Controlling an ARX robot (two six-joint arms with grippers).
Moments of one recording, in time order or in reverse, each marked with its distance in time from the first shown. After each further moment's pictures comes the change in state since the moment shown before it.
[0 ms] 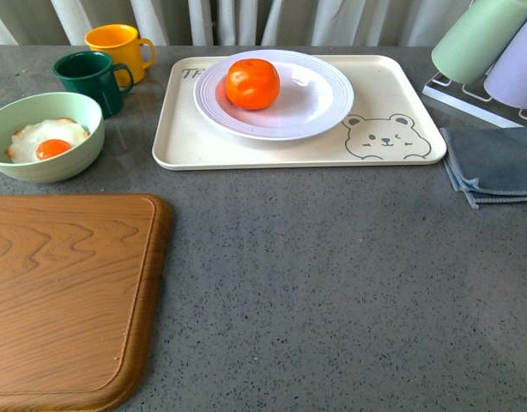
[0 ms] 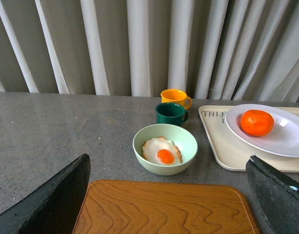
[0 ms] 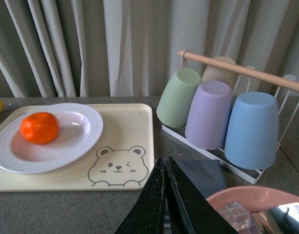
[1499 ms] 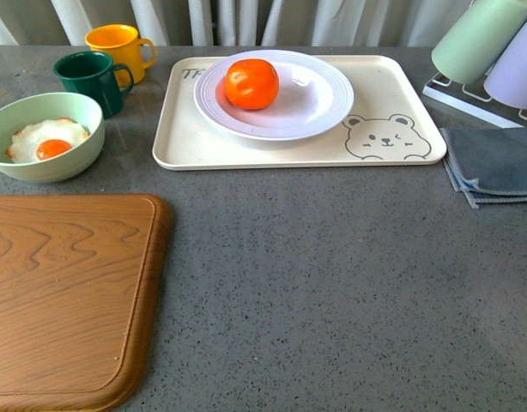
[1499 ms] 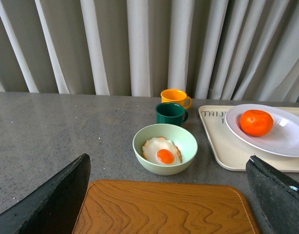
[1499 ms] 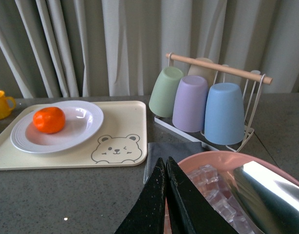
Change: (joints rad) left arm 0.000 0.000 0.000 0.000 0.000 0.000; right arm -0.082 -0.890 -0.151 -0.706 -0.079 0.000
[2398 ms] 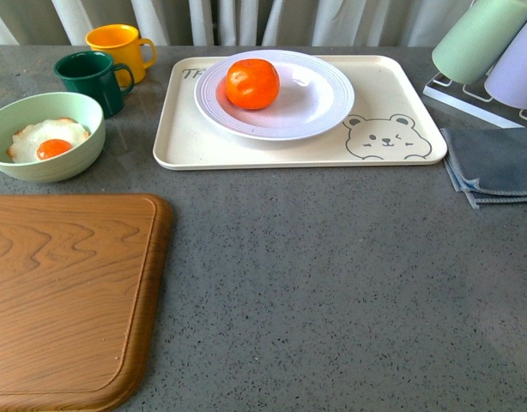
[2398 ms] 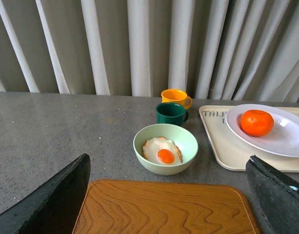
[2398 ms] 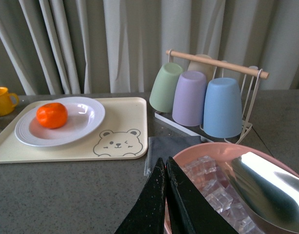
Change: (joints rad) left arm 0.000 0.000 0.000 0.000 0.000 0.000; right arm 0.000 -0.259 0.000 -0.264 -0.002 -0.001
